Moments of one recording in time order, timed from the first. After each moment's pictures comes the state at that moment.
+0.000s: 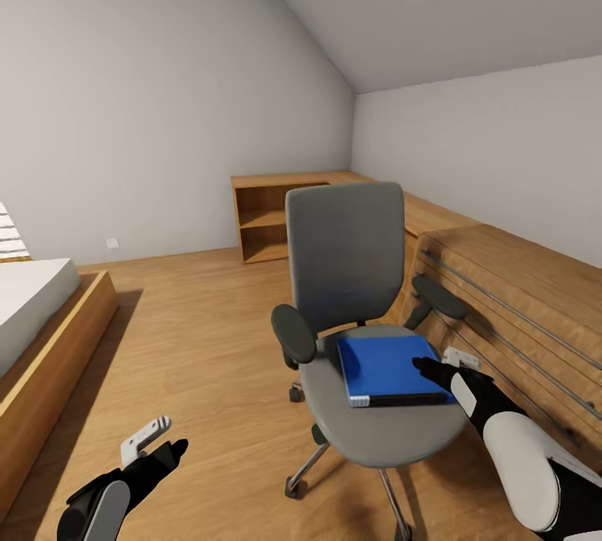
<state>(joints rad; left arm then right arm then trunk) -0.09 -0.02 0.19 -1.44 0.61 0.68 0.37 -0.86 -0.12 -0.50 -0.31 0.09 0.25 0.09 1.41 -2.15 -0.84</state>
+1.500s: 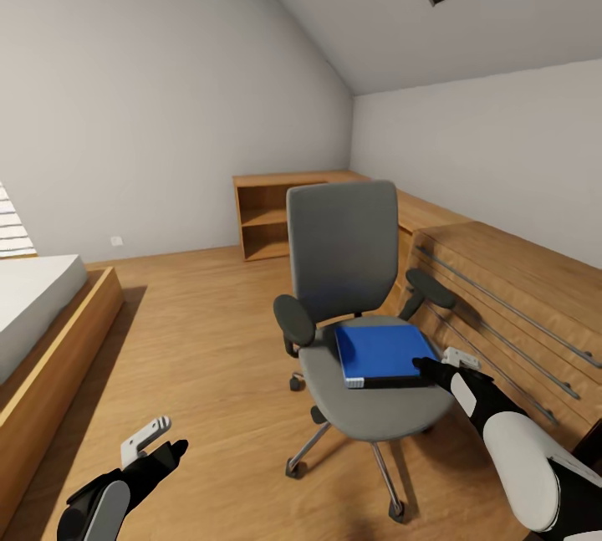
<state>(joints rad) -0.09 -0.02 0.19 -1.44 0.61 0.68 0.37 -0.86 -0.12 -0.50 -0.31 0.09 0.25 0.09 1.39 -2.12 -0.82</state>
